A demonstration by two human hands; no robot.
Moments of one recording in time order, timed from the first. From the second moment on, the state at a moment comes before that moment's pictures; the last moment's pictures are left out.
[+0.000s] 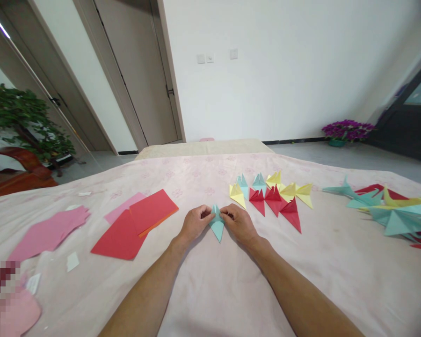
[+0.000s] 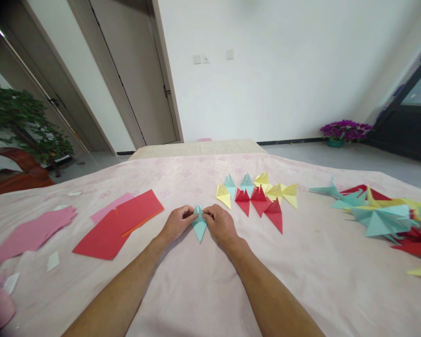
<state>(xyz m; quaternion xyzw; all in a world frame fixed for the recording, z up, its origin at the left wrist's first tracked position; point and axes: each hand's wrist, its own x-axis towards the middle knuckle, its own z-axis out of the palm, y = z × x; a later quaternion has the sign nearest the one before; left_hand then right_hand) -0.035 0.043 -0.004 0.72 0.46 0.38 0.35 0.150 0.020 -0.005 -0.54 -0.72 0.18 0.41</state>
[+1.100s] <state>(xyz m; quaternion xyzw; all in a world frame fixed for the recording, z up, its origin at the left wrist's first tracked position) -0.034 0.043 -0.004 0.69 0.45 0.41 0.40 0.146 0.014 -0.002 -0.55 -0.67 0.16 0.48</state>
